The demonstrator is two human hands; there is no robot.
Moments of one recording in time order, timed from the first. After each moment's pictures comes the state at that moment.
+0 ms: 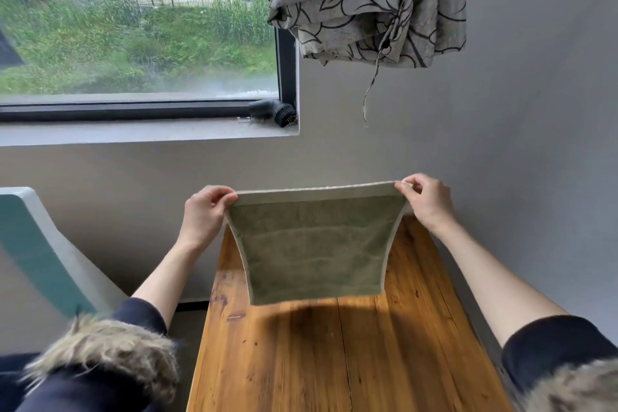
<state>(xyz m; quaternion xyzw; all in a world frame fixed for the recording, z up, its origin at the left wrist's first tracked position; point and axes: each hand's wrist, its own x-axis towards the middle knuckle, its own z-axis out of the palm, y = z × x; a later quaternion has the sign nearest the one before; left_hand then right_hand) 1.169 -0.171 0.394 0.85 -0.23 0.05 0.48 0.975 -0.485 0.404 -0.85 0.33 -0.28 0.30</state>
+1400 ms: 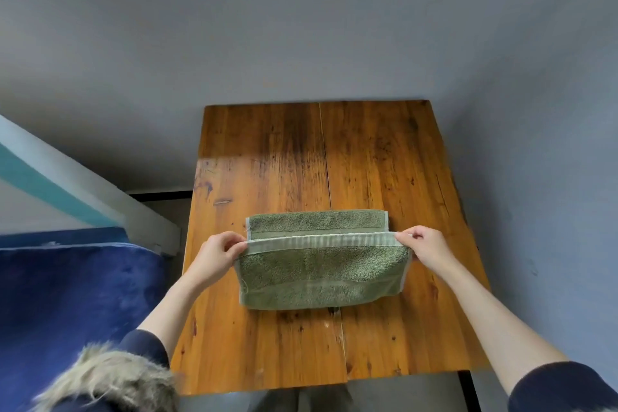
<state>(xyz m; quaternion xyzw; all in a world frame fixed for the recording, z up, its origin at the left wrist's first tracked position) 1.026 -0.100 0.195 0.87 -0.19 -0.32 0.32 0.817 -0.419 0.199 -0.74 0.46 0.05 0.49</state>
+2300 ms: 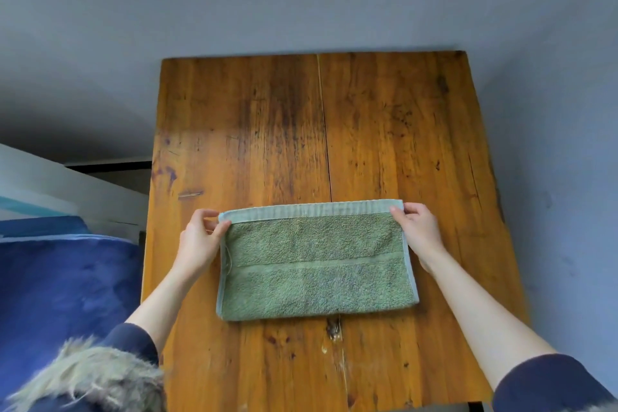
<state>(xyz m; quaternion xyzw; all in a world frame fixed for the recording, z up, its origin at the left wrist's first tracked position) 1.071 -0.145 0.102 0.91 -0.02 -0.27 0.33 0.881 -0.444 0.097 -0.68 0.54 0.01 0.50</state>
